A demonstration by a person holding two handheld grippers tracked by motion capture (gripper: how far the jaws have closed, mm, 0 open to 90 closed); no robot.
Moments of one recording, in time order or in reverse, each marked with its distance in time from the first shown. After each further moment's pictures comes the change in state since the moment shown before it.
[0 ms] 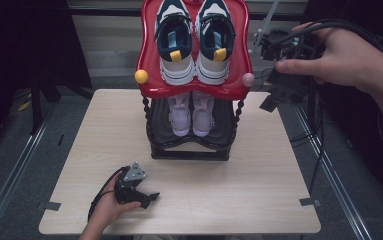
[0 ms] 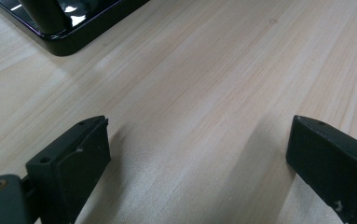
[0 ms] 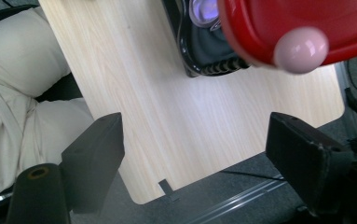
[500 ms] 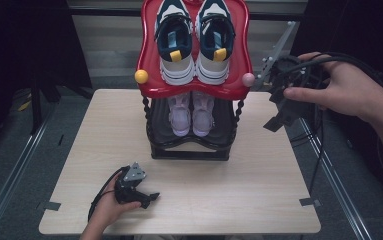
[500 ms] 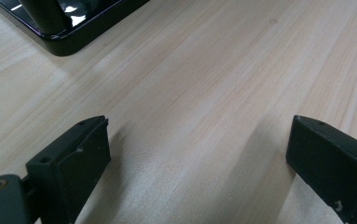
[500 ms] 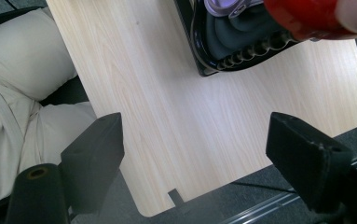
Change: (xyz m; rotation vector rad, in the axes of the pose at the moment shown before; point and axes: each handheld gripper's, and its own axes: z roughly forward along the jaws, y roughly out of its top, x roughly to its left) left arm 0.000 0.000 0.000 0.000 0.000 0.000; right arm 0.010 -0.031 0.034 -0.058 0.030 0.016
